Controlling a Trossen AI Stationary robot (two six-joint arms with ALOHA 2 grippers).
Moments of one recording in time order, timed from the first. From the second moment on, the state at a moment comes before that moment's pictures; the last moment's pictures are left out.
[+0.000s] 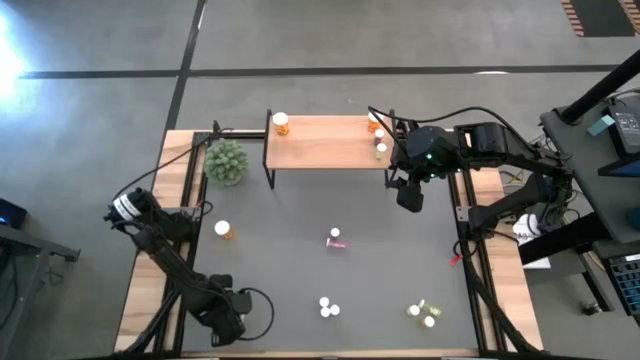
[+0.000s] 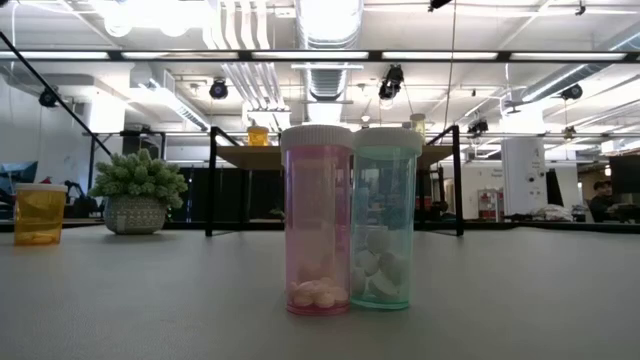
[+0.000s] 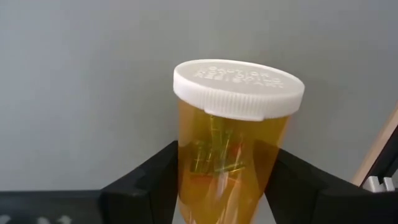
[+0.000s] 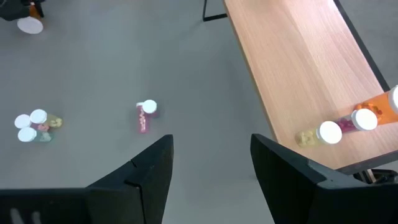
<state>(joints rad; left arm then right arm) -0.91 1.71 0.96 -0.69 0.13 -1.10 -0.06 1.37 1.76 -1.30 0.10 0.13</state>
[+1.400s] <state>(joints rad) -0.09 1.39 0.97 0.28 -0.42 -0.36 -0.06 1.37 1.76 -0.96 0.08 0.30</state>
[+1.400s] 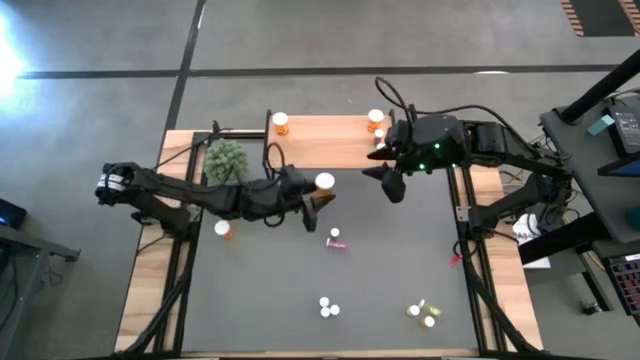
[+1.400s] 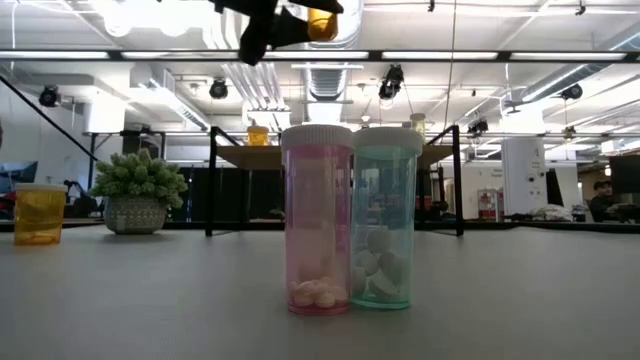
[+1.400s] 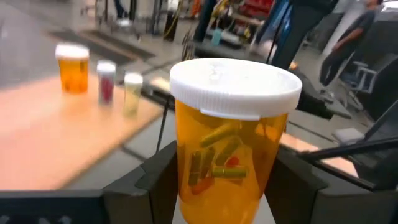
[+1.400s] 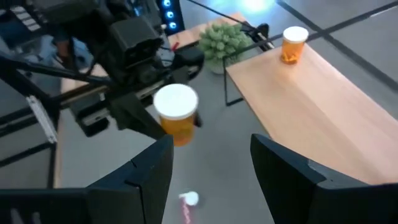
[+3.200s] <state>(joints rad) 0.00 1.39 1.02 0.11 0.05 -0.34 -0.04 1.69 1.91 -1.02 -0.13 0.06</state>
